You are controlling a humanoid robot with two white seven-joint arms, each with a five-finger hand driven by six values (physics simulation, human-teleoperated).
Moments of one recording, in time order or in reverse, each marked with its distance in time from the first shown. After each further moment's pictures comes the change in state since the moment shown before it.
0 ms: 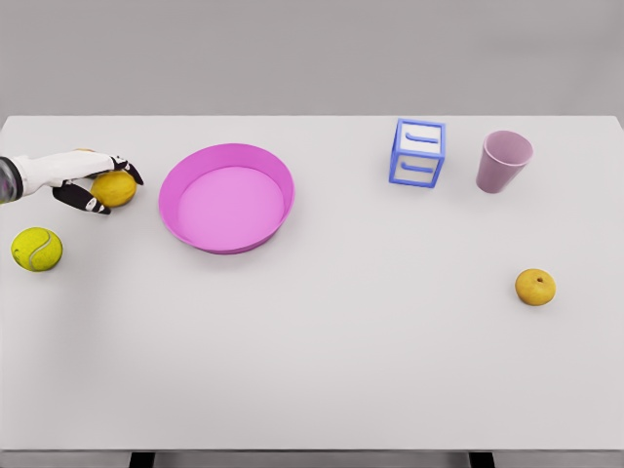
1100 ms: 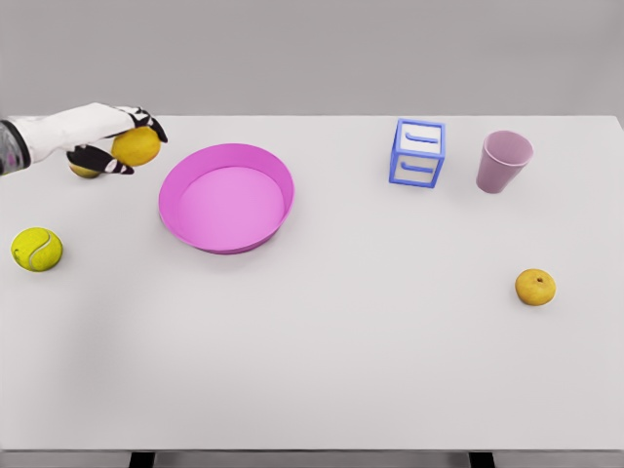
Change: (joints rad) left arm 0.046 0.010 0.102 -0.295 0.027 -0.001 0.000; right arm 0.000 0.000 0.000 0.000 0.000 0.000 0.000
